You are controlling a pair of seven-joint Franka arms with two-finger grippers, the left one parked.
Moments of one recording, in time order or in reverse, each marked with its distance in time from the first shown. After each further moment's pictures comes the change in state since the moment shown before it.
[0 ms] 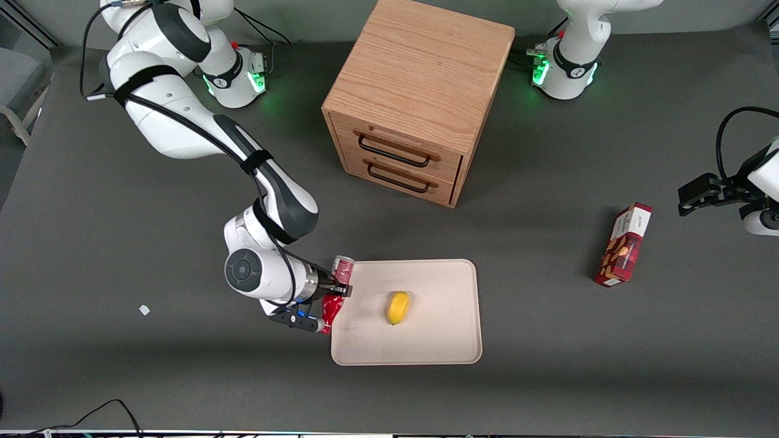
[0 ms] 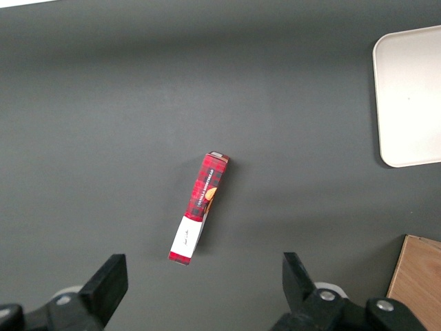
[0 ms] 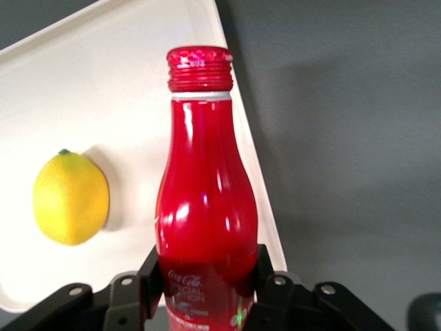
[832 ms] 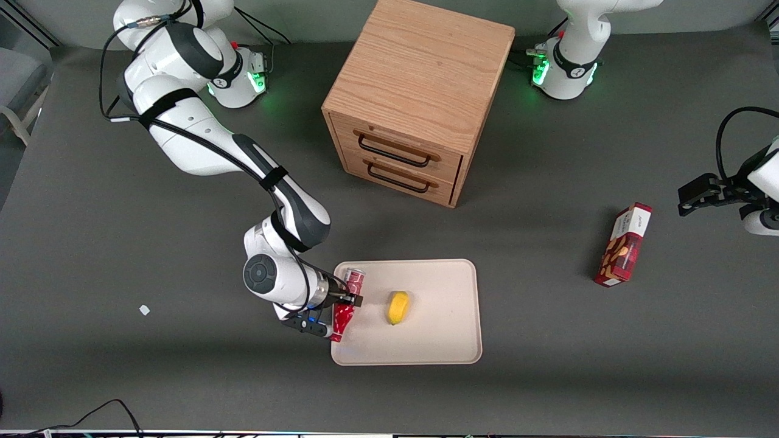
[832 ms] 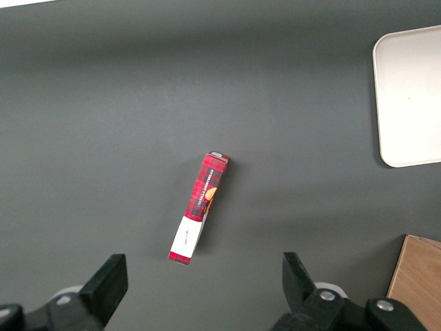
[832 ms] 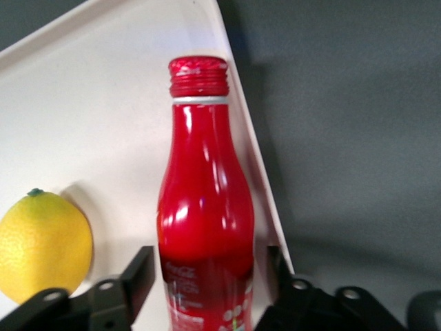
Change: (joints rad) arm 0.028 0.086 -0.025 0.028 -0.013 0.123 0.002
